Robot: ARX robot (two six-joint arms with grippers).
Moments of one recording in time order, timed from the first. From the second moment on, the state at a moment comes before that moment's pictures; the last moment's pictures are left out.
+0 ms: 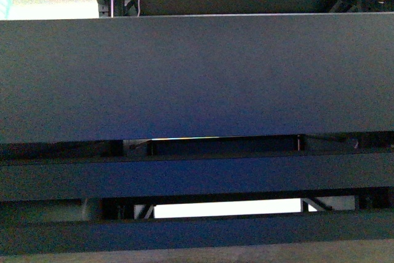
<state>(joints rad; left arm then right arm) 0.00 0.00 0.01 0.00 0.00 0.00 0.00 0.00 0.01 0.00 0.00 0.00</state>
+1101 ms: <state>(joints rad) 0.00 0.00 0.01 0.00 0.00 0.00 0.00 0.00 0.01 0.00 0.00 0.00</state>
